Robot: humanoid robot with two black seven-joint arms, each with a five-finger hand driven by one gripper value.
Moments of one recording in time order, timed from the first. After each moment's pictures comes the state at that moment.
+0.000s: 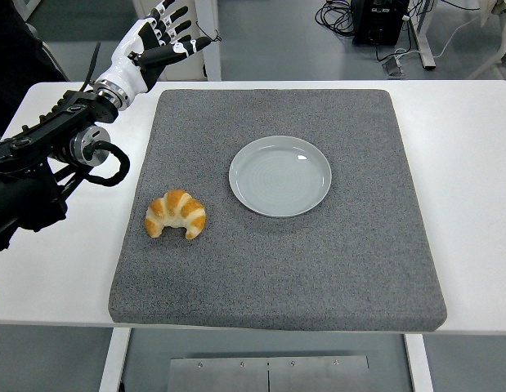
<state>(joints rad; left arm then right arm) -1.08 0.29 -0.44 -0.71 0.23 -0.07 -0.34 -0.08 0.00 -0.01 0.10 -0.11 0.03 0.41</state>
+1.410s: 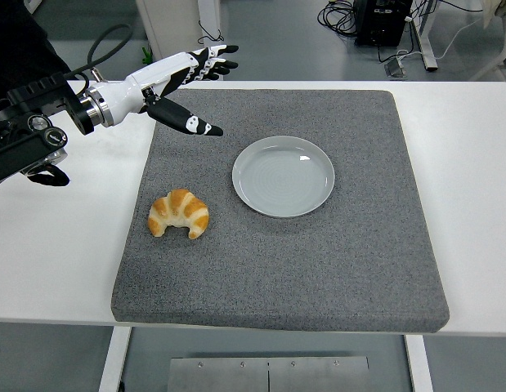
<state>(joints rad) -1.15 0.57 -0.21 -1.12 0.86 -0.14 -0.37 -0.08 0.00 -0.01 0.10 -0.11 0.03 0.41</state>
